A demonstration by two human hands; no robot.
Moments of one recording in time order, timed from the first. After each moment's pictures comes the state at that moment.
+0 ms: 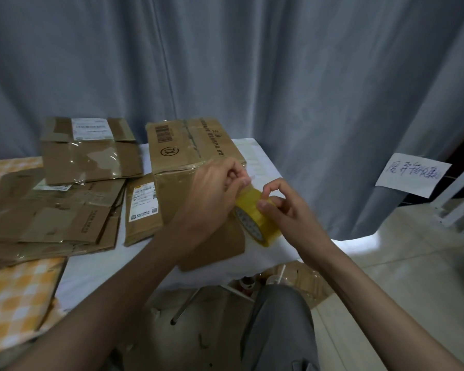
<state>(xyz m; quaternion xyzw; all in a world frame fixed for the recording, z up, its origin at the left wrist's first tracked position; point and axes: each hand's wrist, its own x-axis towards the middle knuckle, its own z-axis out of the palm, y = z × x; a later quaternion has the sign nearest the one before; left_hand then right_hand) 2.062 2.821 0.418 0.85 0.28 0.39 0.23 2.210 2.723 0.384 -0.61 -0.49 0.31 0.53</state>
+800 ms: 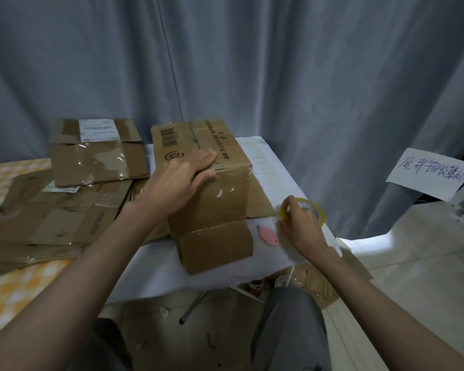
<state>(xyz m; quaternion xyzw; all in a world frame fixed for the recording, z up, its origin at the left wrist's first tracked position) 2.022 2.908 0.405 0.92 0.31 0.22 0.05 2.276 2.774 0.285 -0.81 -0.54 0.02 0.23</state>
